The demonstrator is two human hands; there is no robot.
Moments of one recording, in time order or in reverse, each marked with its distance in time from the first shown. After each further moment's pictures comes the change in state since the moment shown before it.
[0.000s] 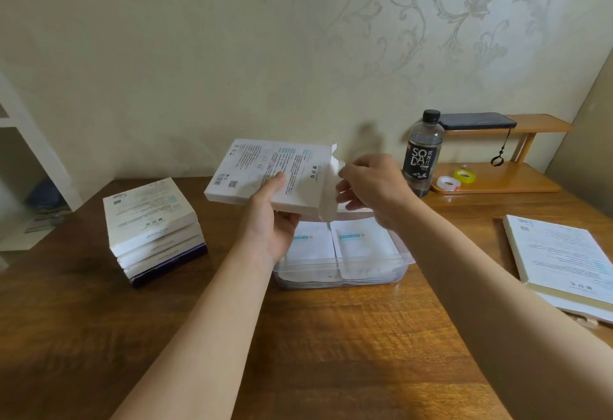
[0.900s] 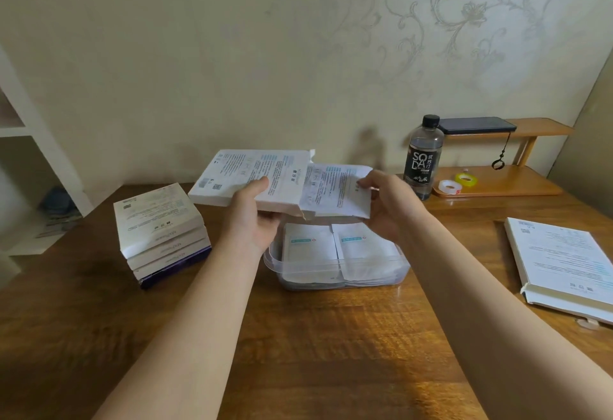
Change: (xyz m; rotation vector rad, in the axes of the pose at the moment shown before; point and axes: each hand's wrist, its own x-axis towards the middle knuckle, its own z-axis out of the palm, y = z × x) left_hand 0.014 0.023 -0.016 -0.002 0.149 0.025; right_hand -0.008 0.016 -0.014 0.774 -0.150 0.318
